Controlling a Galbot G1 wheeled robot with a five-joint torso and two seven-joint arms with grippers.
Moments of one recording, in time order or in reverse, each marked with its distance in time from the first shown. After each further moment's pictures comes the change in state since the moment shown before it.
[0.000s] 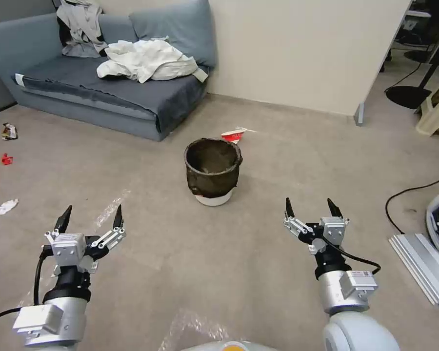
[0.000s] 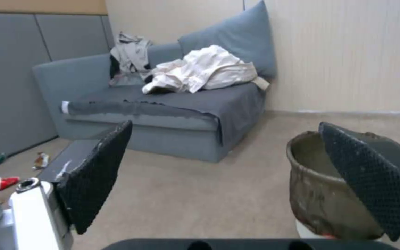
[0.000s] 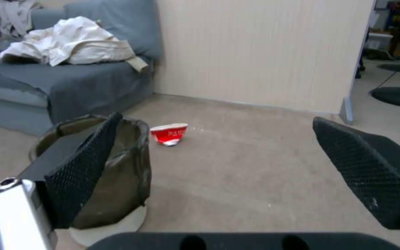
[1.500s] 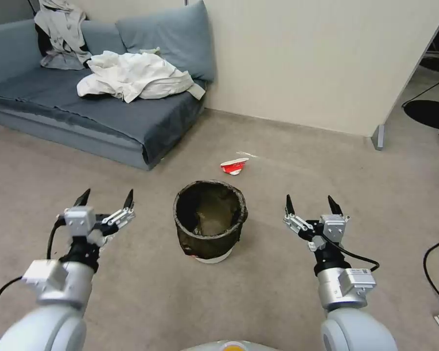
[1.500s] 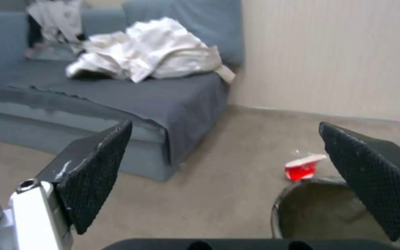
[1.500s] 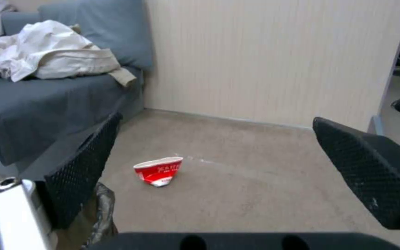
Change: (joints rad) left arm -0.285 0.222 0.031 0.095 -0.252 0.321 0.008; right arm 0.044 0.000 0.000 -0.036 0.006 0.004 0.014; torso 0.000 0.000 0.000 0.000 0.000
